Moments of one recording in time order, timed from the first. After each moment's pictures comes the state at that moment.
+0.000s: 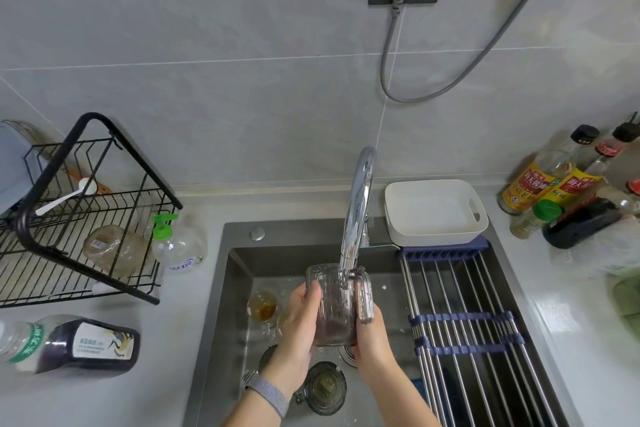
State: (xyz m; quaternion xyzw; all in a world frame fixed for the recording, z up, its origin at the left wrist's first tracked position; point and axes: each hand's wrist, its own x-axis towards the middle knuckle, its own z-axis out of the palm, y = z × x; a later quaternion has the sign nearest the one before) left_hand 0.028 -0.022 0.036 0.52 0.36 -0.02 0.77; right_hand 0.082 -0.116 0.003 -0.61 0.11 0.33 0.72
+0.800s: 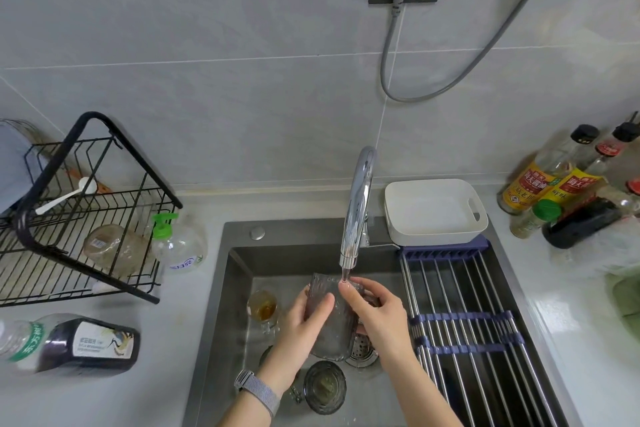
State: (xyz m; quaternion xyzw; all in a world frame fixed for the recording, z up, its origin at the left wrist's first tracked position) left_hand 0.021 -0.016 0.032 0.62 0.30 -0.06 0.72; right_hand 0.096 -0.137 0.016 -0.72 0.07 0.25 0.64
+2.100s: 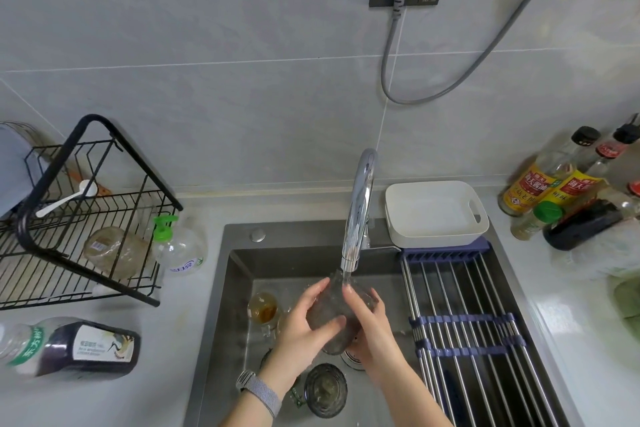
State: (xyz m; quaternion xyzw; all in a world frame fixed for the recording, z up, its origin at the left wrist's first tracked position) left_hand 0.022 -0.011 0.029 0.69 0.27 -0.05 0.67; right_hand 0.086 -0.129 -0.008 -0.52 0.17 0.40 0.73
